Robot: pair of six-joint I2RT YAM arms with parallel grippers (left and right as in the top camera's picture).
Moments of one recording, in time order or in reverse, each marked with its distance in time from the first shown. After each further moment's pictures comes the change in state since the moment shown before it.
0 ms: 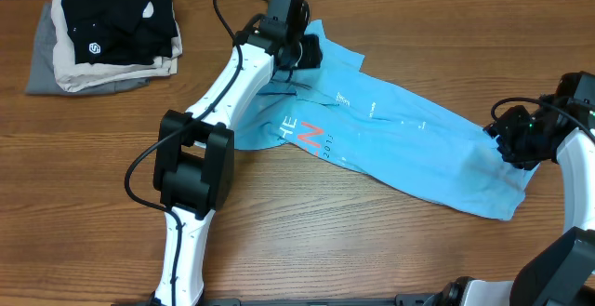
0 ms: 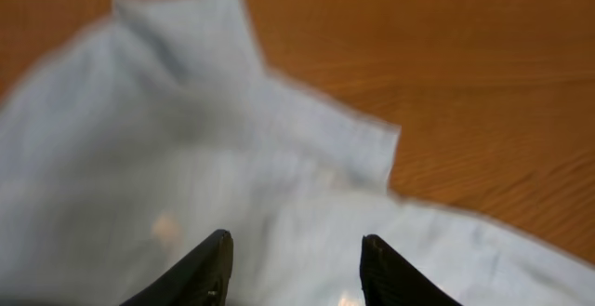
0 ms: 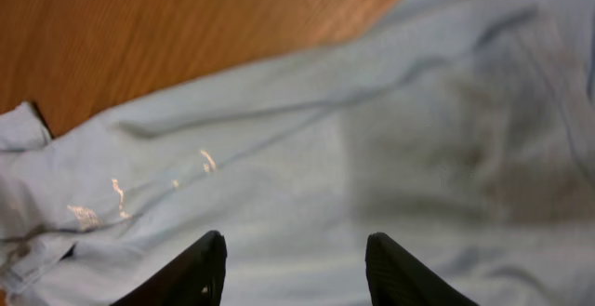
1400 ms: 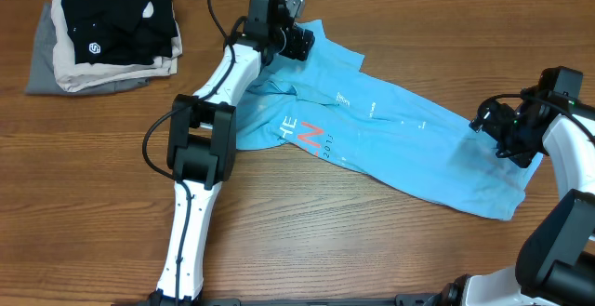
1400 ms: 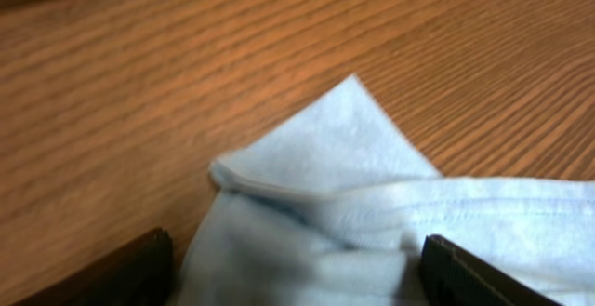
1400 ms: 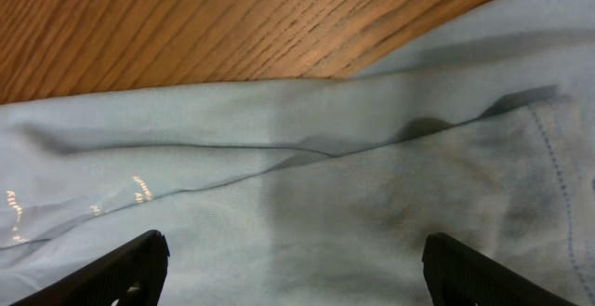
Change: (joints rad) left arm 0.100 0.334 0.219 0.231 0.050 0.444; right arm 0.041 0.138 0.001 0.091 0.099 -0.151
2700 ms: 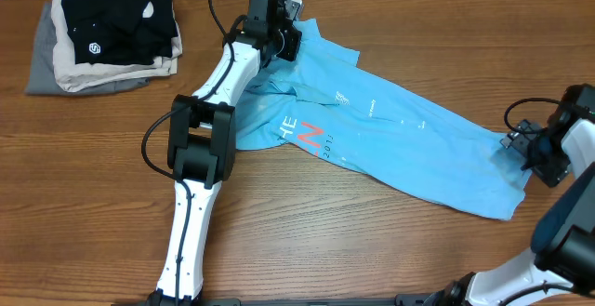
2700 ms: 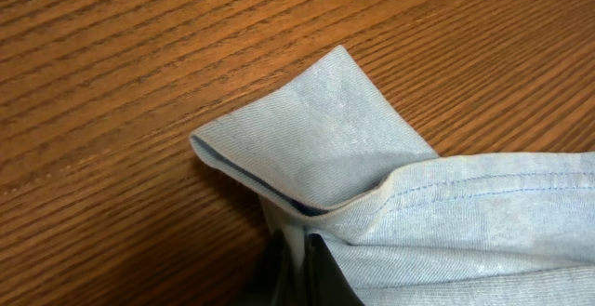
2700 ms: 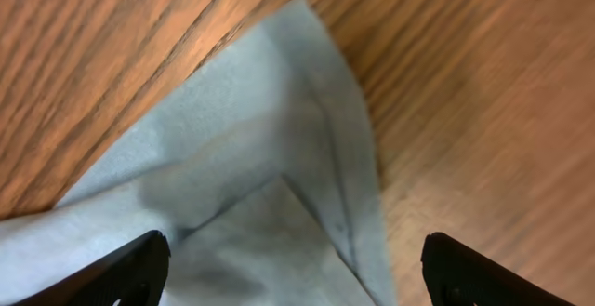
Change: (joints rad) left arm 0.012 0.011 0.040 -0.104 -0.022 0.013; right arm -0.155 0.155 0.000 0.084 0.241 0.019
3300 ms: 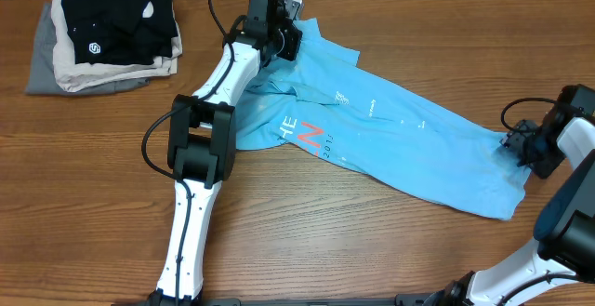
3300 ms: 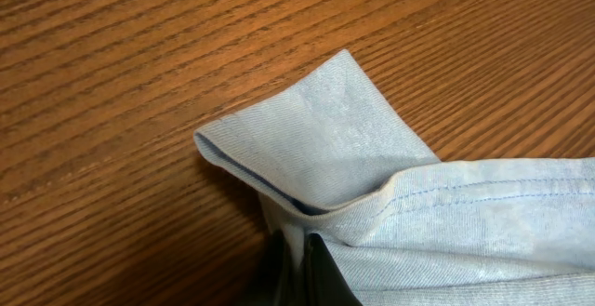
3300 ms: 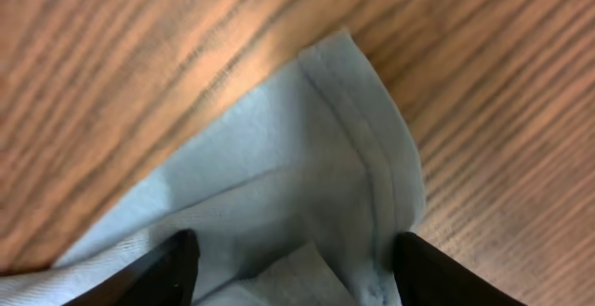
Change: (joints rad) left arm 0.000 0.002 0.000 0.020 0.003 0.000; right arm 0.001 0.065 0.001 0.111 -0.046 -0.030
